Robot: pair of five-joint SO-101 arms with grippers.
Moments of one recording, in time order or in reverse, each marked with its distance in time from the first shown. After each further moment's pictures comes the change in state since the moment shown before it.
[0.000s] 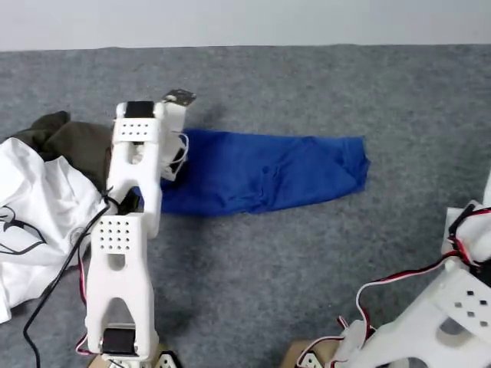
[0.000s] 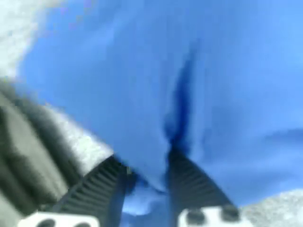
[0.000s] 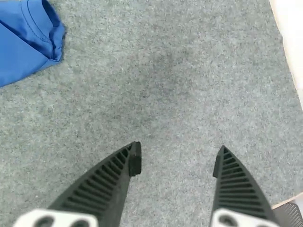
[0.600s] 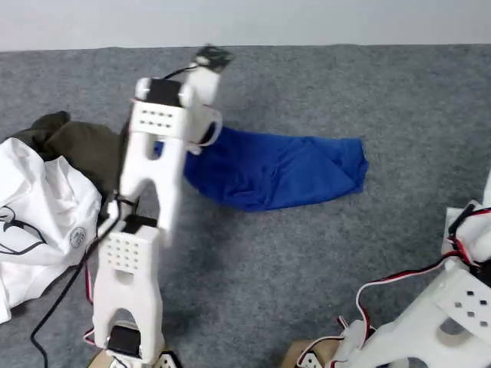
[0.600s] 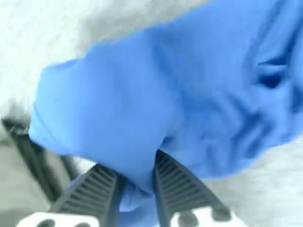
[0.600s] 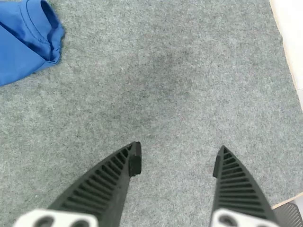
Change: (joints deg) left arm 12.4 -19.0 0.3 -0.2 4.6; right arm 0.0 0.0 0.0 0.0 0.2
